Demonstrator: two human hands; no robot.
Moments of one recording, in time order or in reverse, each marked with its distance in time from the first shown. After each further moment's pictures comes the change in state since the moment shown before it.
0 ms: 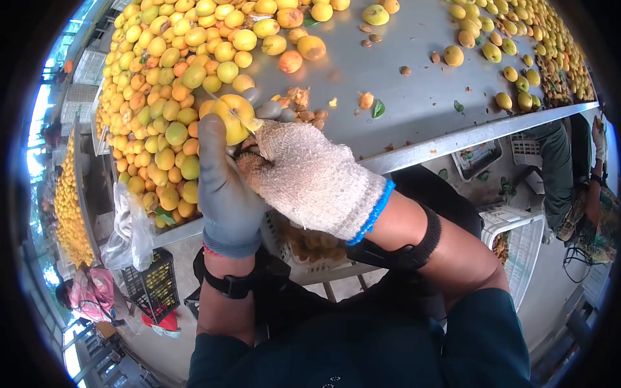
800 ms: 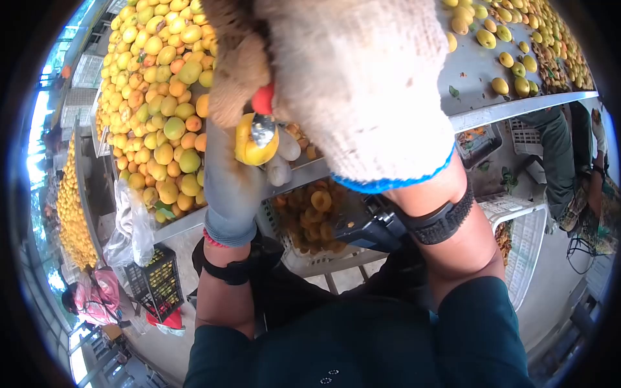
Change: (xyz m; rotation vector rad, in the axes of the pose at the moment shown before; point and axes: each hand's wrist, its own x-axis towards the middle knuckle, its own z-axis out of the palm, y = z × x) left_hand -0.010 0.002 -0.014 0.587 -0.270 0.082; right_hand -0.012 0.037 -0.061 1.186 0.322 -0.339
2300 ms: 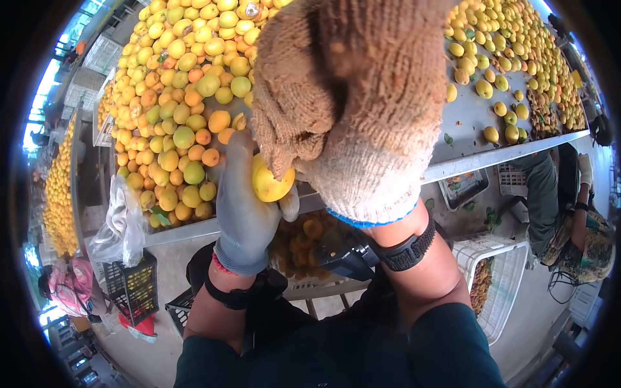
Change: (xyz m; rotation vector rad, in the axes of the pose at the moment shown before) left_hand -0.007 0.024 0.018 0.331 0.164 0.102; right_hand 0.024 -0.006 0.091 -0.133 -0.453 -0.105
